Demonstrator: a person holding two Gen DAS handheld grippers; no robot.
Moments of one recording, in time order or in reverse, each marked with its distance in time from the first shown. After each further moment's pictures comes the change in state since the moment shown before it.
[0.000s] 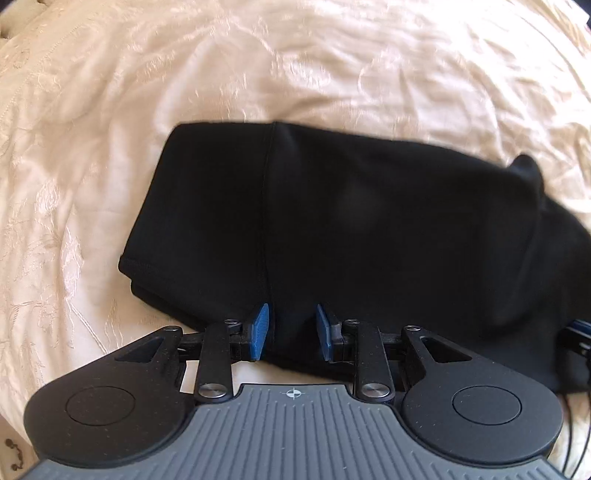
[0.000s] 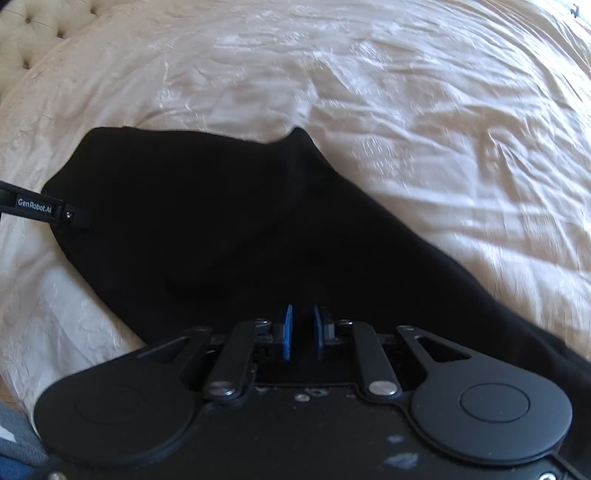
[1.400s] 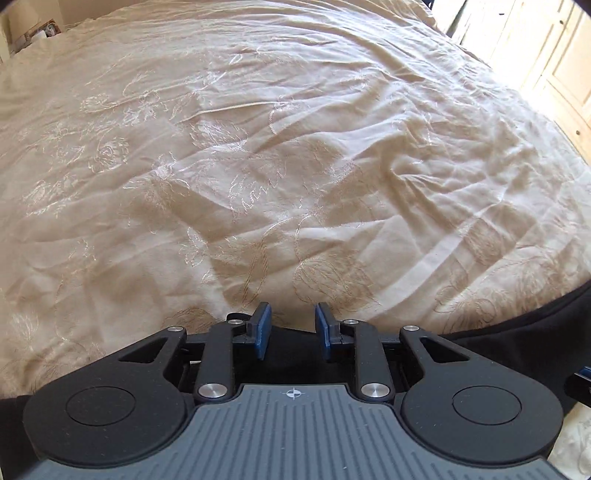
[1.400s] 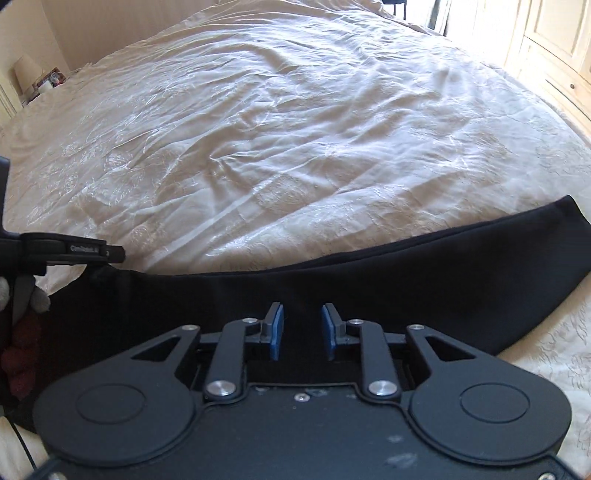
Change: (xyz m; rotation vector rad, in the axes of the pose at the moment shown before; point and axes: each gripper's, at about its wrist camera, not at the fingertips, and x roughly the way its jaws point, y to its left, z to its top) left arm -0.024 -0.184 0.072 0.416 -0.259 -0.271; right arm -0.093 -0.095 -0.053 0.674 -0.193 -0.331
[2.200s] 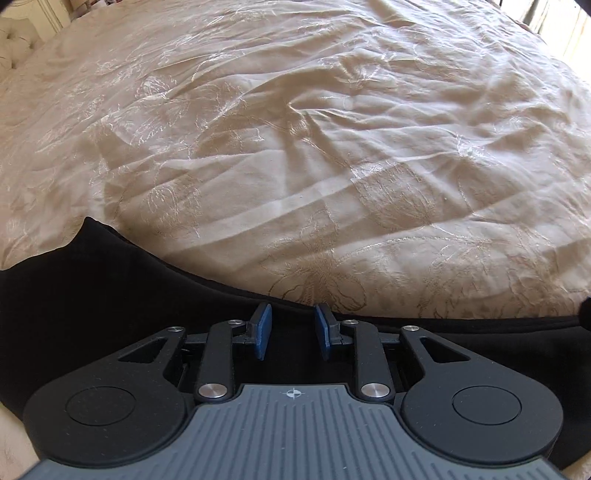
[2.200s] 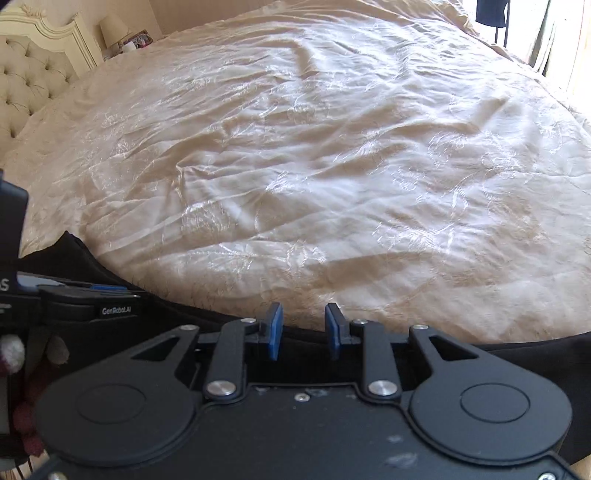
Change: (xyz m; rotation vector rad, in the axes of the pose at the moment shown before) left arm 0.052 -0.173 -0.007 -0.171 0.107 0.283; right arm 0.056 -0.142 0.075 -0.273 0.003 0.282
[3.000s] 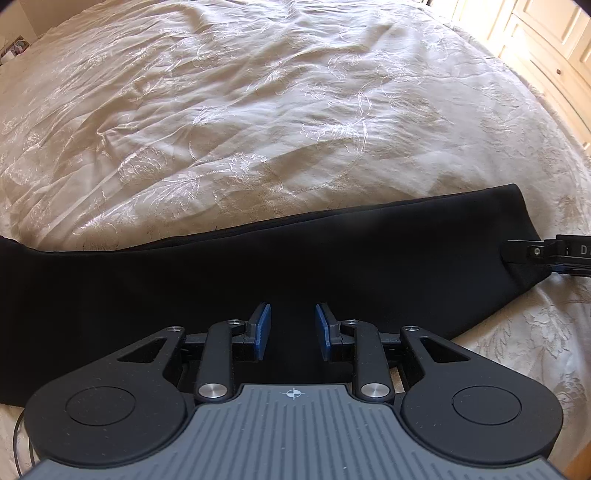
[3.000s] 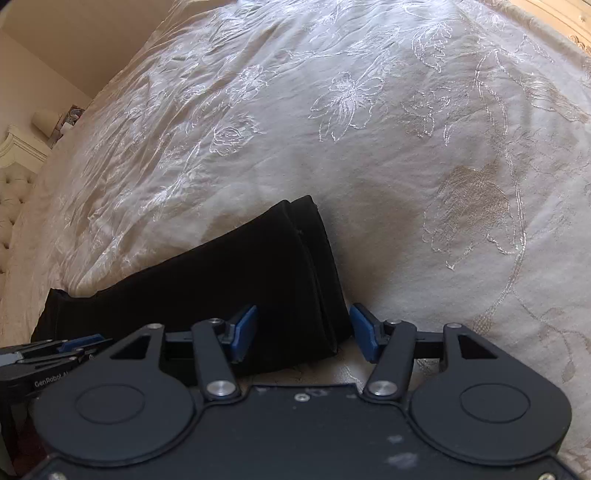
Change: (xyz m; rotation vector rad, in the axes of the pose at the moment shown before) left arm -0.076 -0.145 -0.071 0.237 0.006 -0.201; right arm -0.044 -0.239 -0.087 0.417 0.096 0.089
